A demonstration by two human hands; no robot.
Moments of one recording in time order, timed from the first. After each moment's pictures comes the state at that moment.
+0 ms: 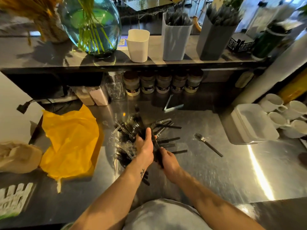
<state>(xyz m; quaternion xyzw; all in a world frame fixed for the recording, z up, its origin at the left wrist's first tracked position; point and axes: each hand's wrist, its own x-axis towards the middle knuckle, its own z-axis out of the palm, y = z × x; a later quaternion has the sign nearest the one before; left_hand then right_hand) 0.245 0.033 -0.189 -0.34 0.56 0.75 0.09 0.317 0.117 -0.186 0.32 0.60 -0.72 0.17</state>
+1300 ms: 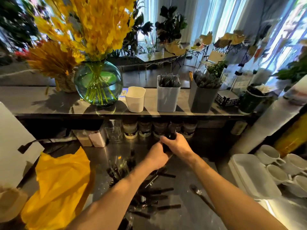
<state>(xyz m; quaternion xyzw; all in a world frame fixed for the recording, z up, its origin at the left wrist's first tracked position) 0.163 0.106 -0.025 0.02 0.89 0.42 0.17 0.139 0.226 -0.028 0.09 0.79 -0.60 0.07</state>
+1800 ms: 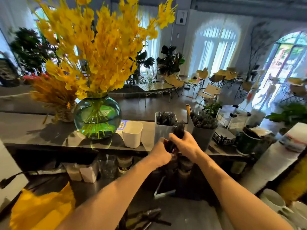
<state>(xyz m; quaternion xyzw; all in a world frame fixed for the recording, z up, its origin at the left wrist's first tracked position) 0.042 0.134 0.056 0.08 0.85 0.50 0.09 0.044 0.268 0.088 0.00 0.82 -0.57 -0.05</state>
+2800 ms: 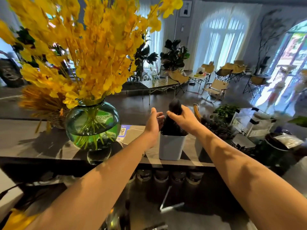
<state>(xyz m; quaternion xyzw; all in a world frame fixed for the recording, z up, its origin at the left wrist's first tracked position) -0.105 0.123 0.108 -0.05 0.57 0.81 0.06 -0.116 0.268 0.131 -0.08 0.89 -0.43 -0.12</state>
